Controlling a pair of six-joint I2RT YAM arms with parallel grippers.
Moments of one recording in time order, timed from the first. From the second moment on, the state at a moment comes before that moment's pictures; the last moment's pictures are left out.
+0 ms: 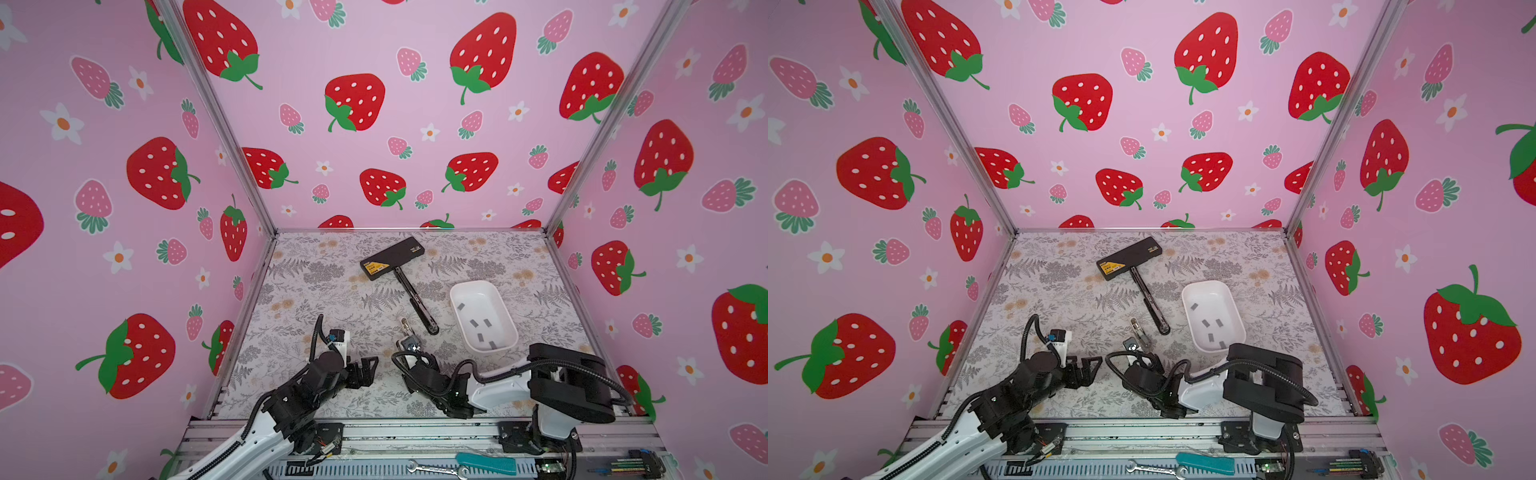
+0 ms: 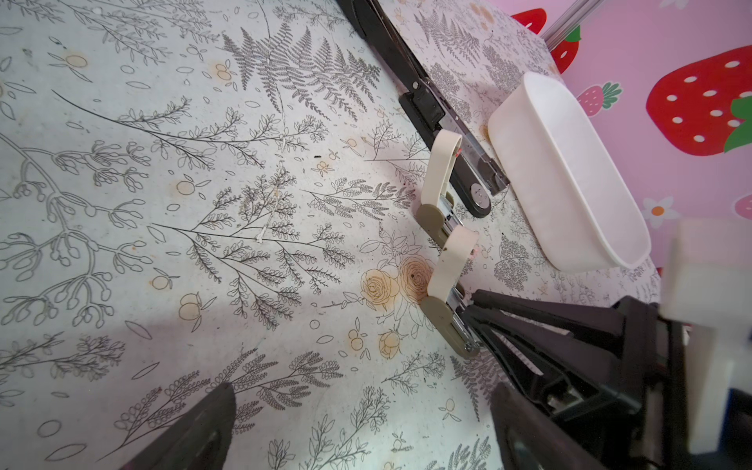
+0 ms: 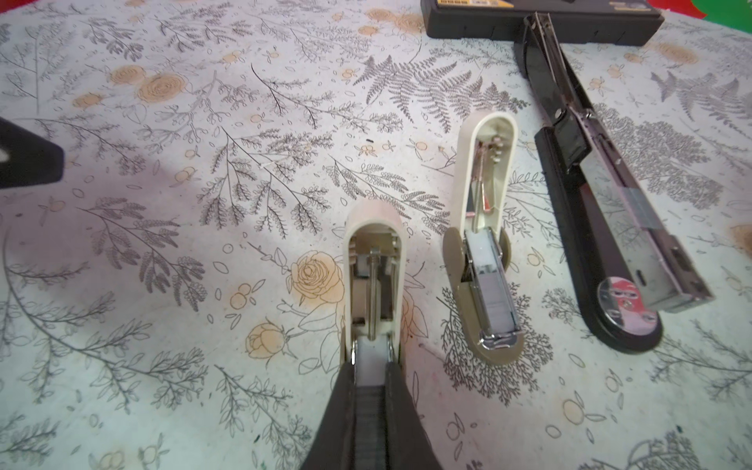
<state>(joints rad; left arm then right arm) -0.74 0.43 0.20 -0.39 -0.10 -0.68 1.42 1.68 0.59 0.43 0.62 0.41</state>
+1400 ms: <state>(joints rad) -0.74 0.43 0.20 -0.39 -0.10 -0.68 1.42 1.70 0.59 0.43 0.62 0.40</state>
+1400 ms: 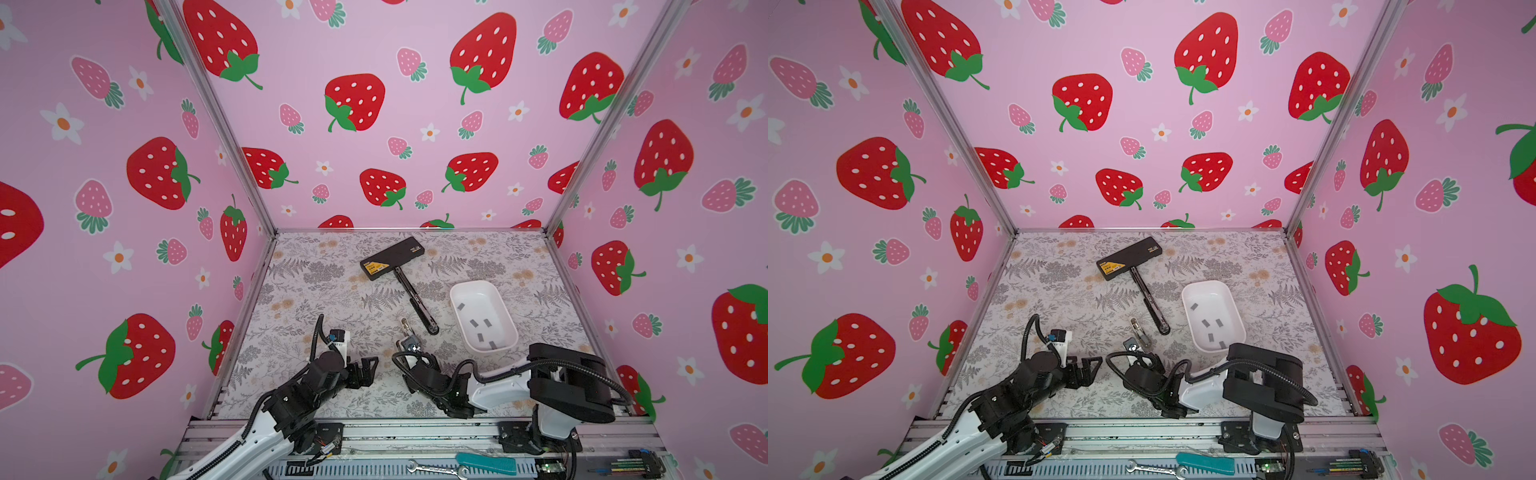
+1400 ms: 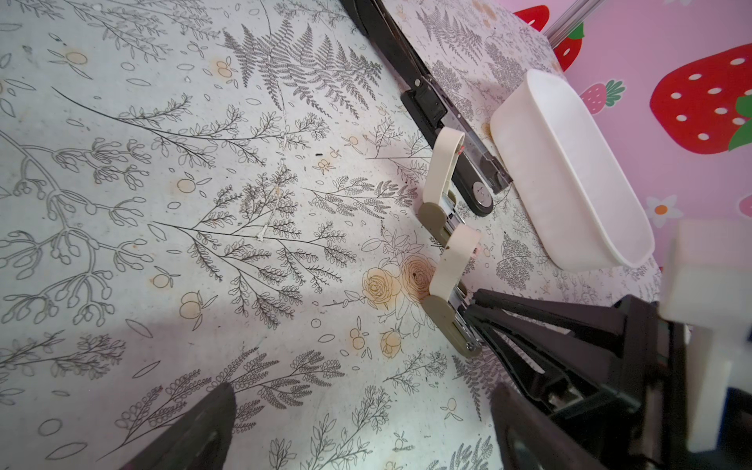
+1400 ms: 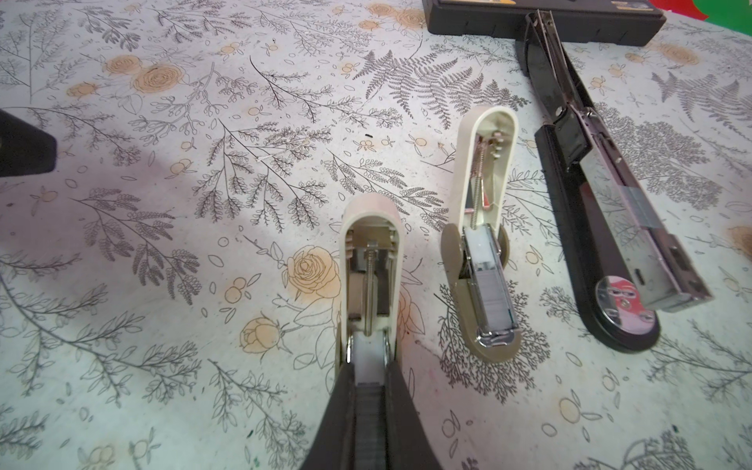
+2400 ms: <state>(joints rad) -0.74 0.44 0.20 -0.39 -0.10 -0.68 1.42 1.70 0.56 0.47 0.58 0.42</state>
